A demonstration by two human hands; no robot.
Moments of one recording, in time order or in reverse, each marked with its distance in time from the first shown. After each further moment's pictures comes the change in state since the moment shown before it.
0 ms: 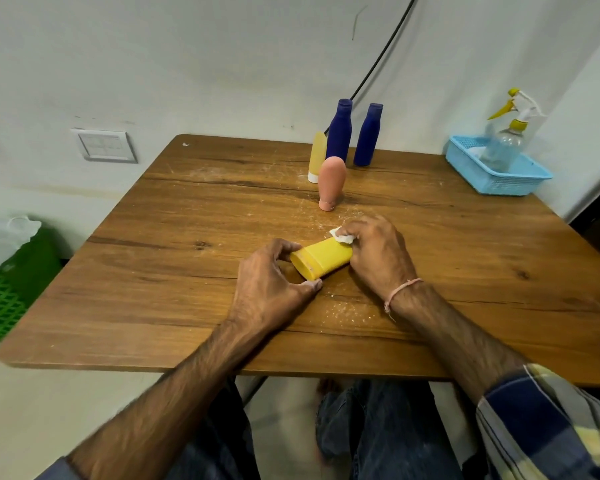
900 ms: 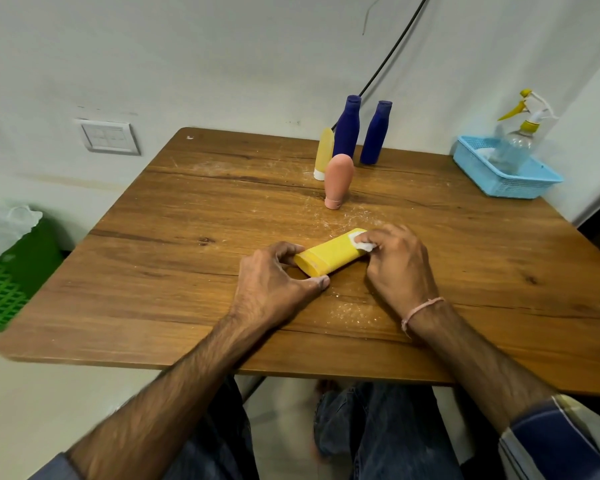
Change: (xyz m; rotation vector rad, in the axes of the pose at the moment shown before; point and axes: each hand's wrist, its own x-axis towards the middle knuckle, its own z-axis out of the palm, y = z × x) left_hand 0.003 -0.003 0.000 -0.030 -0.003 -0.066; right_hand -0.020 0.009 -0.004 -0.003 0.059 0.009
